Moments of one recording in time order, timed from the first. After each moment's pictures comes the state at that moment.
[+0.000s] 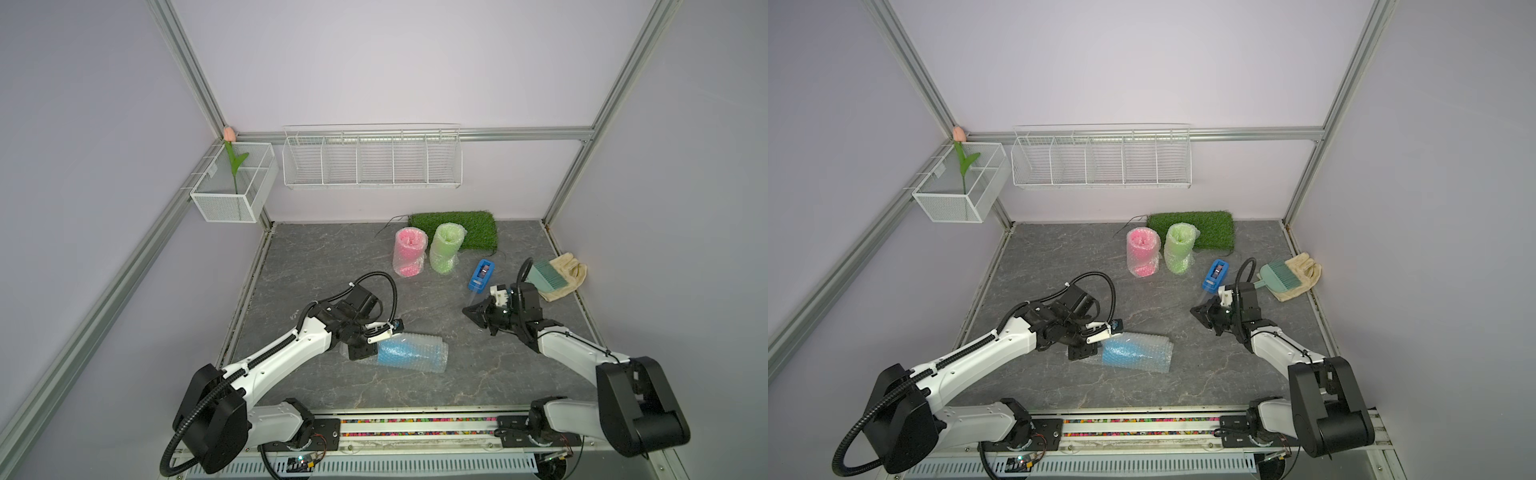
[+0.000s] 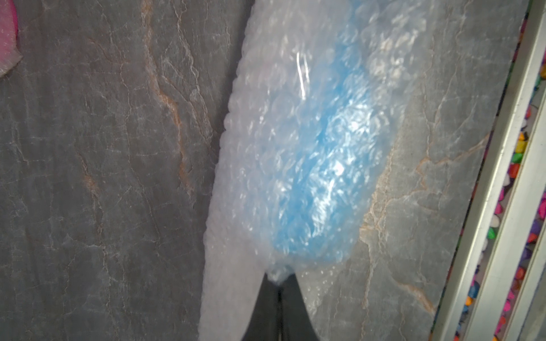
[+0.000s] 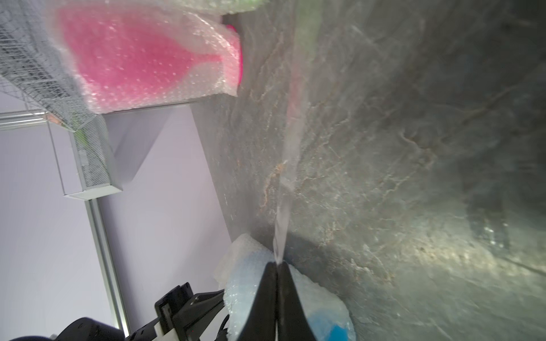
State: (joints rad) left arm -0.71 1.27 0.86 -0.81 0.17 0.74; right arm 0.19 1.33 0.48 0.11 -0.67 1.12
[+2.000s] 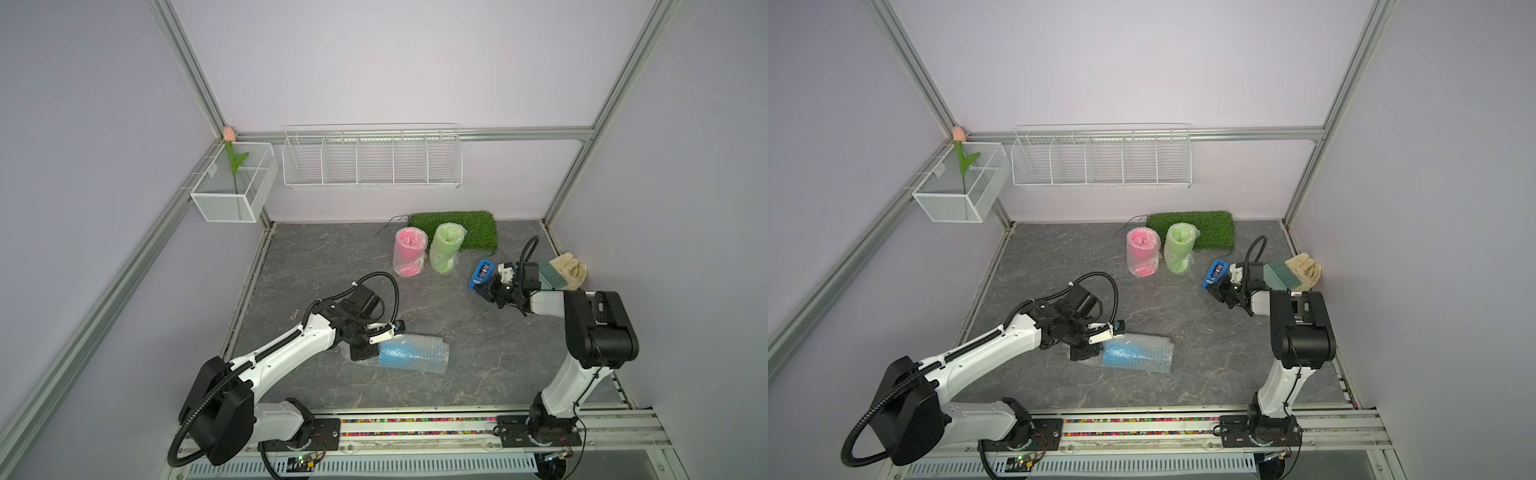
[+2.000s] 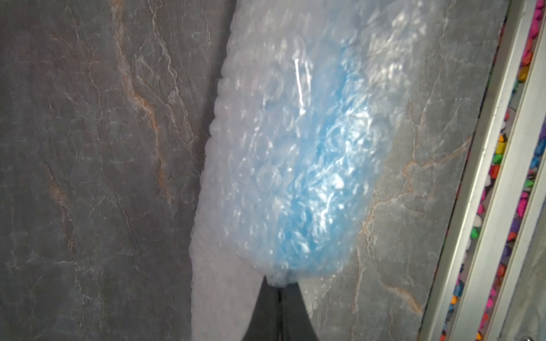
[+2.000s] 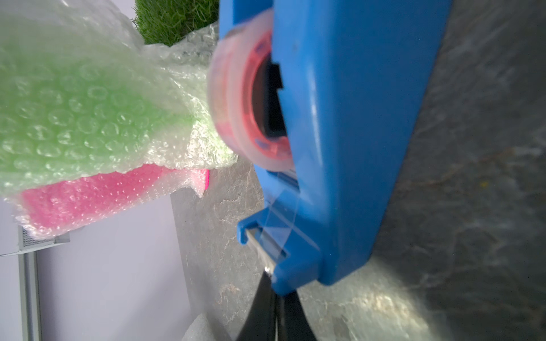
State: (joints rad) left arm -0.71 1.31 0.87 -0.82 0.21 0.74; right arm -0.01 1.81 0.82 0.17 -0.68 0.80
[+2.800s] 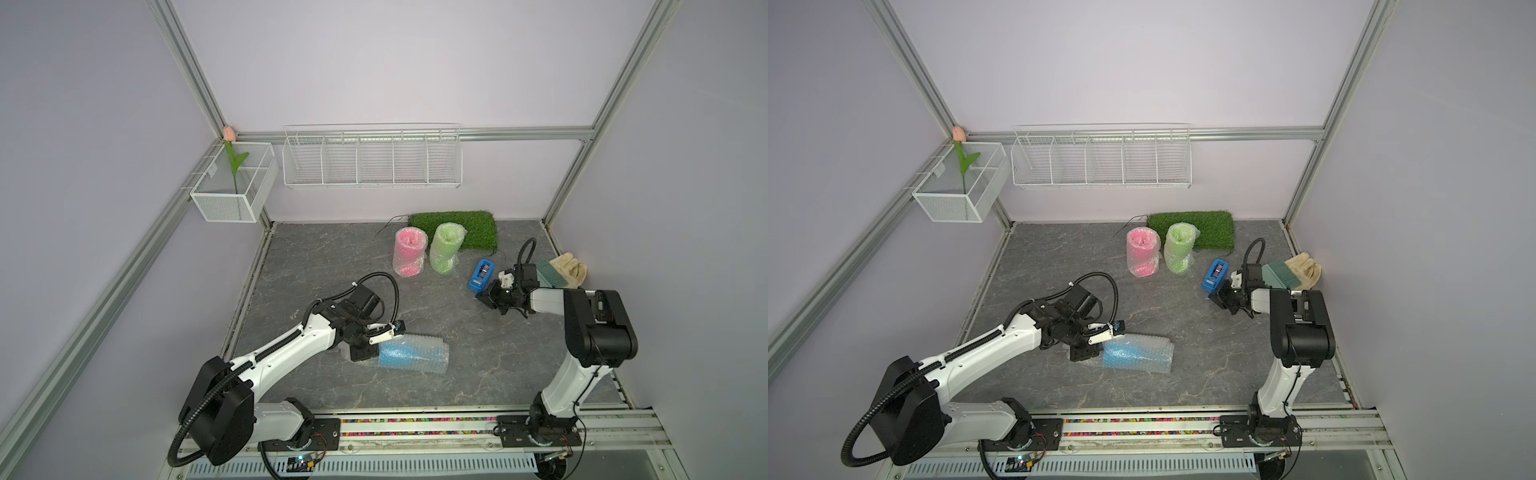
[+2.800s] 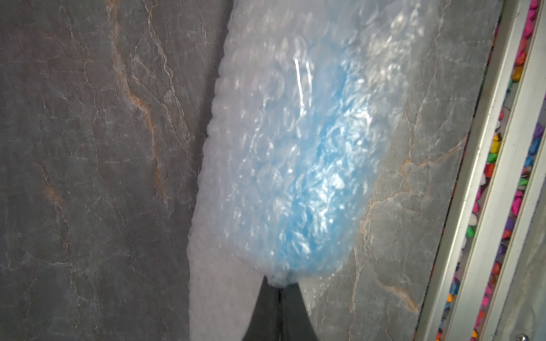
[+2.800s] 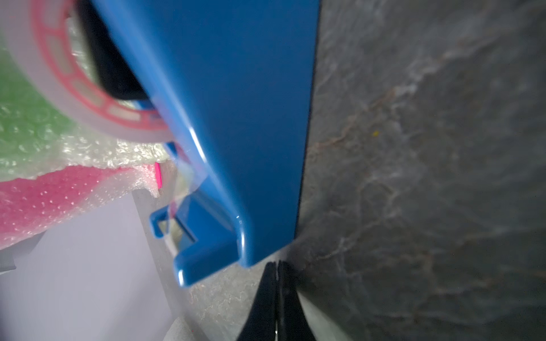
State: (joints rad) left arm -0.71 1.31 0.87 -0.83 0.21 0.74; right arm -0.01 1.82 0.85 -0.02 -0.59 0.75
